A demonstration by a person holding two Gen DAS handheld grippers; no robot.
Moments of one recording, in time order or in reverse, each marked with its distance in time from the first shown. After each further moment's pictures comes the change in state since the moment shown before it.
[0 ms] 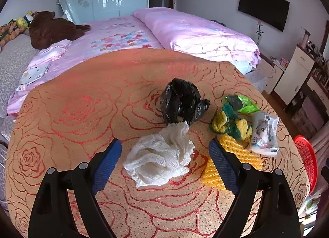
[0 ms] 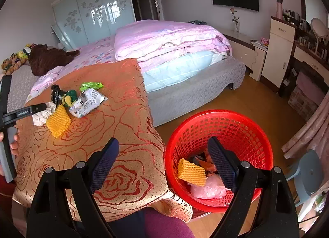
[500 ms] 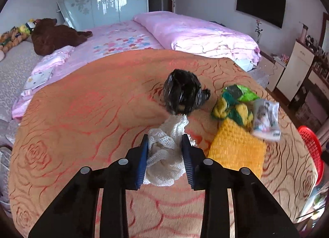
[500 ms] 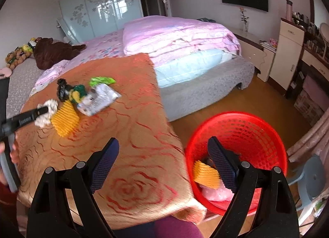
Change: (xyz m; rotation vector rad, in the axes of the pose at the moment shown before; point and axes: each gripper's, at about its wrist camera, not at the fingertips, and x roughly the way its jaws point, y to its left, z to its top) left arm -0.018 -0.003 -0.029 0.033 -0.036 0.047; right arm 0.018 0.036 0.009 -0.042 0.020 0.044
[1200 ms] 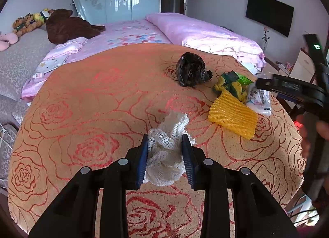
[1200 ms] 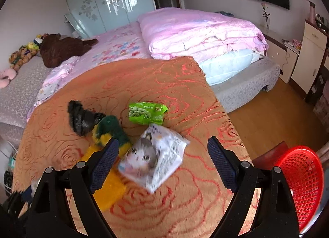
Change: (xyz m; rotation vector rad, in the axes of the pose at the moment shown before) left arm -0.040 0.008 -0.047 -0.084 -0.014 0.022; right arm 0.097 0.098 0.079 0.004 0.079 0.070
